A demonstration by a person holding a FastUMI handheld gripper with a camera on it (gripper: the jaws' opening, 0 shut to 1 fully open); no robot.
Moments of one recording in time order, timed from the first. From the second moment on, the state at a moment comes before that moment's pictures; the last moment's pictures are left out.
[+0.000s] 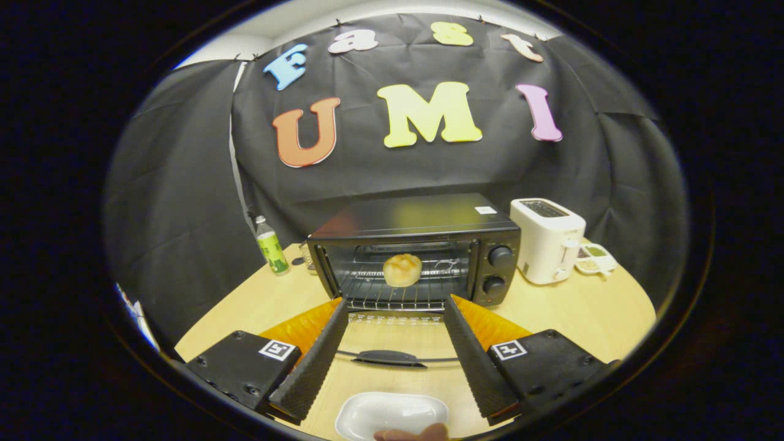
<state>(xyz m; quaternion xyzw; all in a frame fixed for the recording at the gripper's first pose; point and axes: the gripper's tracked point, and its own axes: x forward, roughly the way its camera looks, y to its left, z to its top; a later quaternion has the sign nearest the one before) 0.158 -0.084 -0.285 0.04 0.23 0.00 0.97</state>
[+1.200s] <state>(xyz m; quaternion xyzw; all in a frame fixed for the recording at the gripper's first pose) 0.133 -0.065 -0.452 0.03 0.42 -0.02 0.91</state>
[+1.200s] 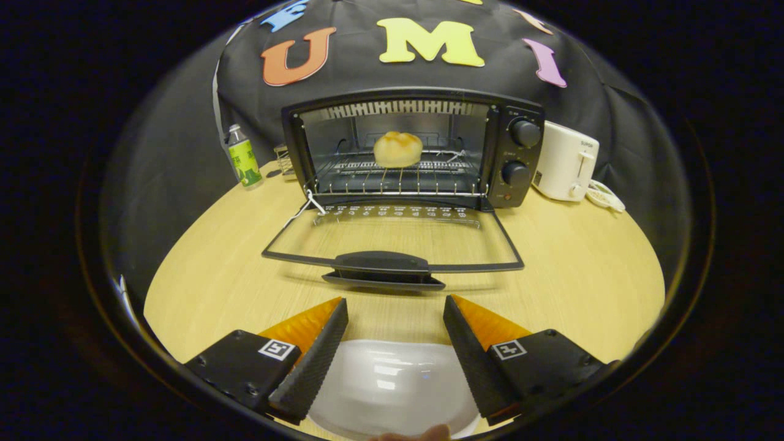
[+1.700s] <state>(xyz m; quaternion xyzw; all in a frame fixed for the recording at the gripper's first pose) 0.154 -0.066 -0.437 0.00 0.39 -0.05 0.92</state>
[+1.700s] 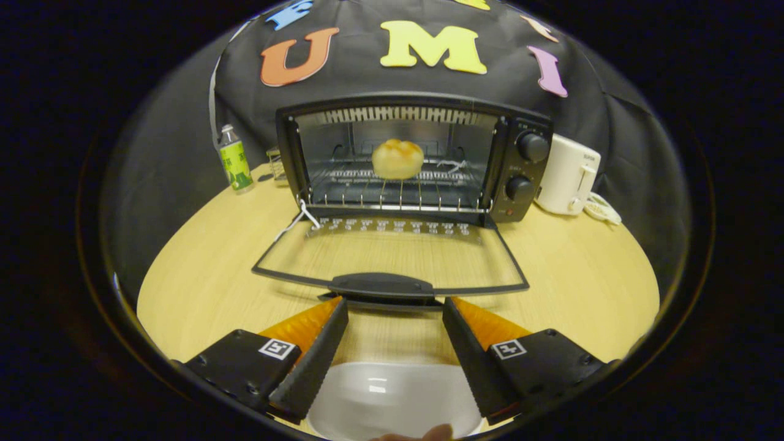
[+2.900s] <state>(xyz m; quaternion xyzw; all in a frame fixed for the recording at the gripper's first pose) 0.307 -0.088 -0.308 0.04 0.25 -0.05 0.97</state>
